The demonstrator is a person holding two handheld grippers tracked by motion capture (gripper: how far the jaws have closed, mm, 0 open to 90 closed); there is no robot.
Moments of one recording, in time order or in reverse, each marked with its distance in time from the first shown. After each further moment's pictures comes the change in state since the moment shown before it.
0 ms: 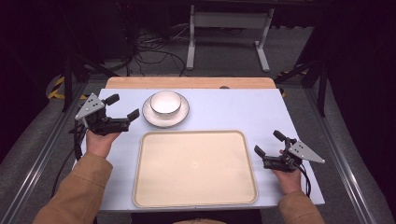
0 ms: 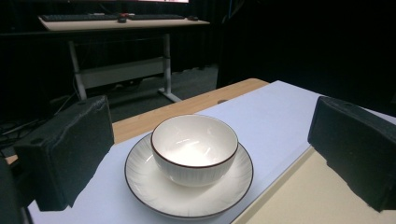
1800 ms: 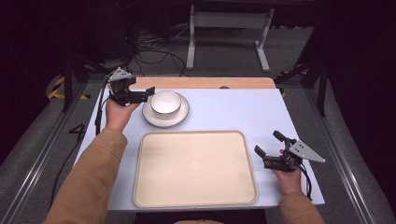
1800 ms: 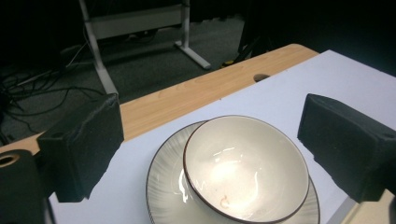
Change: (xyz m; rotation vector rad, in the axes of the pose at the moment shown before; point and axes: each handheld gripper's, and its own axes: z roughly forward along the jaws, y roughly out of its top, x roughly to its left) left arm 0.036 0.025 0.098 0.253 0.092 -0.044; right arm -0.001 0.000 0.000 0.007 0.007 0.020
